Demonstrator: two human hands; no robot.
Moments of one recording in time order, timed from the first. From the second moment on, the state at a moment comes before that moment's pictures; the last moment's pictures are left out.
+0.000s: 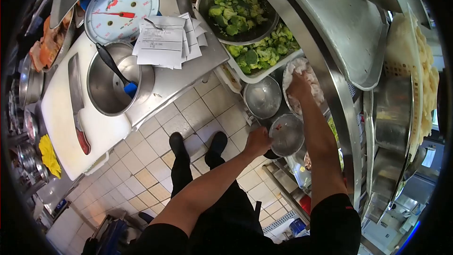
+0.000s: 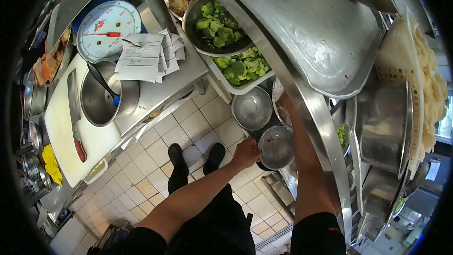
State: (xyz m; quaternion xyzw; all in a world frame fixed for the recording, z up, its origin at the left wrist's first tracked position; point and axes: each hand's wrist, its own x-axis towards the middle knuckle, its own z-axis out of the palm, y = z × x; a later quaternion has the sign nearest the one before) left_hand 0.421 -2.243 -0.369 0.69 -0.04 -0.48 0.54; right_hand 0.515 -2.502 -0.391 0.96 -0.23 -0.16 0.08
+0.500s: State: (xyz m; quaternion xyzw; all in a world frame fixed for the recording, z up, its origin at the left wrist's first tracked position) left_hand 0.427 -2.225 -0.372 0.63 0.00 -0.49 0.60; right_hand 0.472 -2.587 -0.304 0.91 -0.21 -0.18 -0.30
